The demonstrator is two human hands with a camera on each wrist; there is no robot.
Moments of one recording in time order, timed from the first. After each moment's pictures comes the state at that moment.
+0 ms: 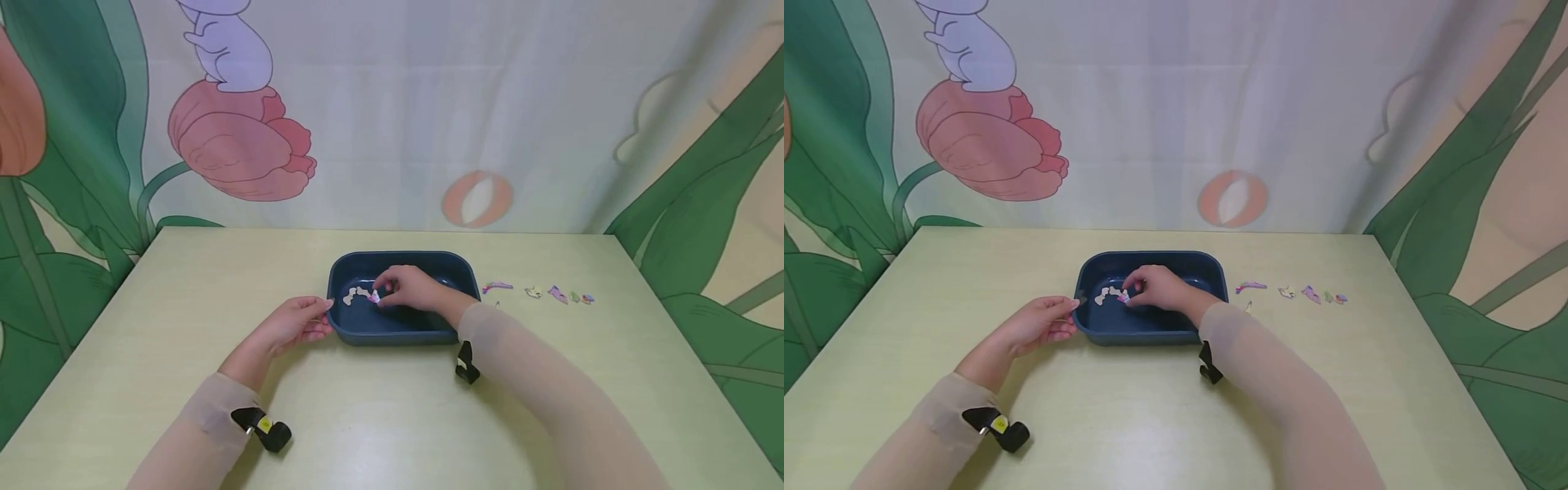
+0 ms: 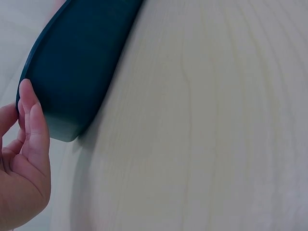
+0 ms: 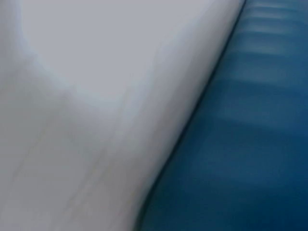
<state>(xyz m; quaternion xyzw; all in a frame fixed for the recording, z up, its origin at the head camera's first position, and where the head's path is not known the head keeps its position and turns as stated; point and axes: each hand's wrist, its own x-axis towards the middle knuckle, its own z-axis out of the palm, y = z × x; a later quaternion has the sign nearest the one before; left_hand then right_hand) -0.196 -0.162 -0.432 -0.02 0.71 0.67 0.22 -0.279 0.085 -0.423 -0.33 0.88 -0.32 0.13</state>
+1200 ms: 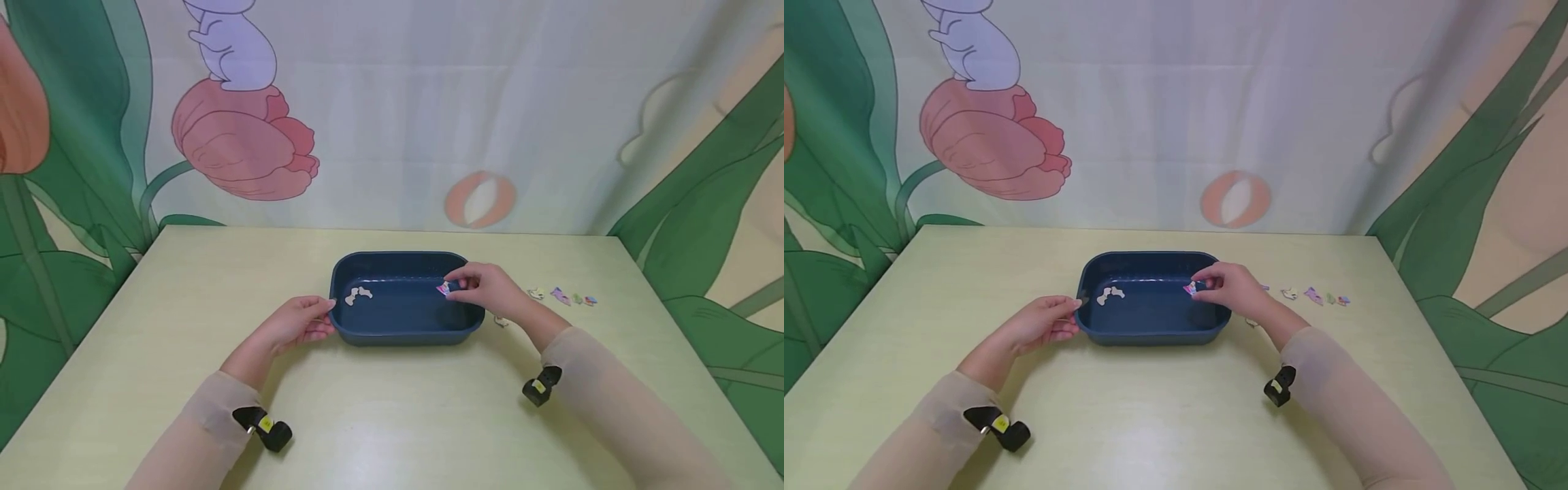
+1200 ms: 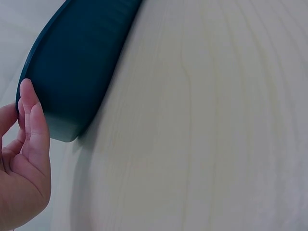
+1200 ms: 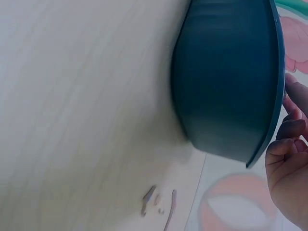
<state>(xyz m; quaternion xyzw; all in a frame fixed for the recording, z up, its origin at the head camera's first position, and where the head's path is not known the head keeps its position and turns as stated) -0.197 -0.163 -0.431 -0.02 0.72 0.66 0.22 -0.243 0.190 -0.394 -0.25 0.90 -0.35 0.04</state>
